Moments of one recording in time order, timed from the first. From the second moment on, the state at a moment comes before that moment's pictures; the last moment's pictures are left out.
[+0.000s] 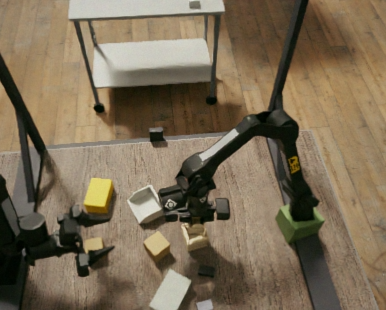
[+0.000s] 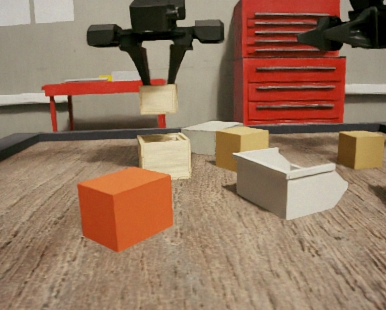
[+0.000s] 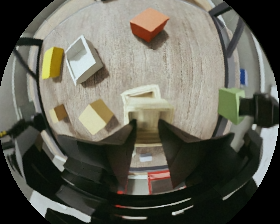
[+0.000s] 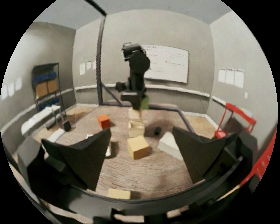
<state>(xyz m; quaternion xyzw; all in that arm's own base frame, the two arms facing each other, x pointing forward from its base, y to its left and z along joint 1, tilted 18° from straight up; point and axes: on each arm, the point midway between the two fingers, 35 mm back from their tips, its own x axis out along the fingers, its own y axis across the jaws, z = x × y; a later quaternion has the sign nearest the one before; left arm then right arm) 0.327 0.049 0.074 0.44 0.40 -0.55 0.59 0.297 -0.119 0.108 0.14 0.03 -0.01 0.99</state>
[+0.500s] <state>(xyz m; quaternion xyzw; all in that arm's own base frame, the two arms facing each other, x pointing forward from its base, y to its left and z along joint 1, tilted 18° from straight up) 0.327 0.049 0.074 0.56 0.26 -0.63 0.47 0.297 -0.119 0.108 0.14 0.03 -0.01 0.99</state>
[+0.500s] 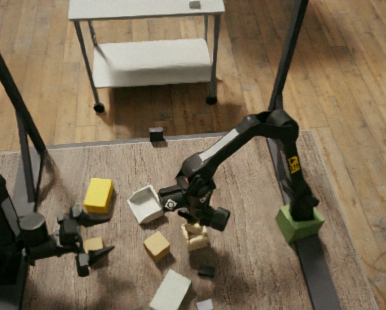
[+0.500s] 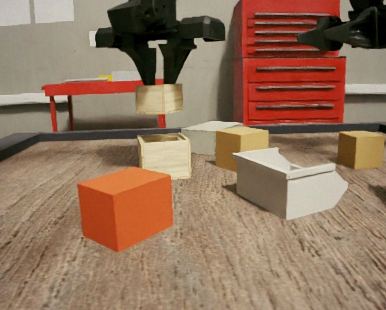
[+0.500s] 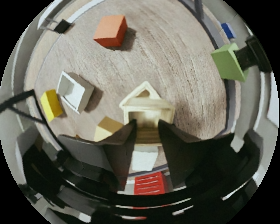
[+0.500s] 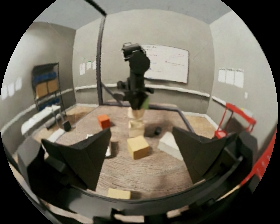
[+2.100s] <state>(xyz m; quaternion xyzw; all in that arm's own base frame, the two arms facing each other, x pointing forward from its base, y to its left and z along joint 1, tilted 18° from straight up) 0.330 0.044 0.057 0.70 -0.01 -0.68 0.21 0.297 -0.119 0.108 0.14 0.03 -0.01 0.99</state>
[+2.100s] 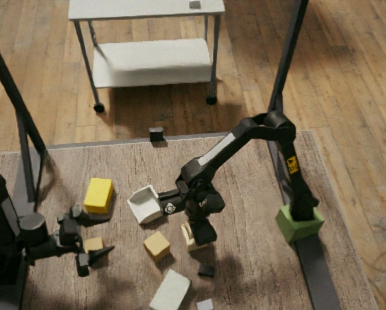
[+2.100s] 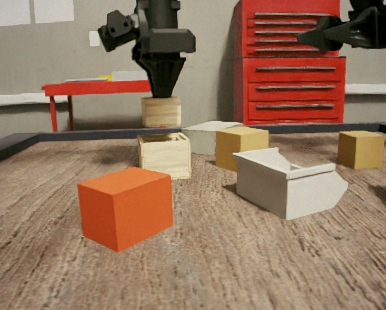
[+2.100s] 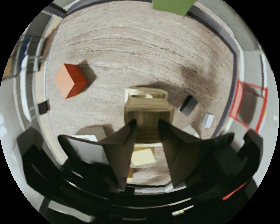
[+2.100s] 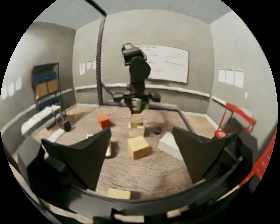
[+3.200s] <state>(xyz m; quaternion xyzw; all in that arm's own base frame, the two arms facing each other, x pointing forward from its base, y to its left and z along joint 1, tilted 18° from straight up) 0.332 0.038 0.035 0.70 -0.02 -0.68 0.21 0.297 -0.119 0.108 0.14 0.03 -0.01 0.99</state>
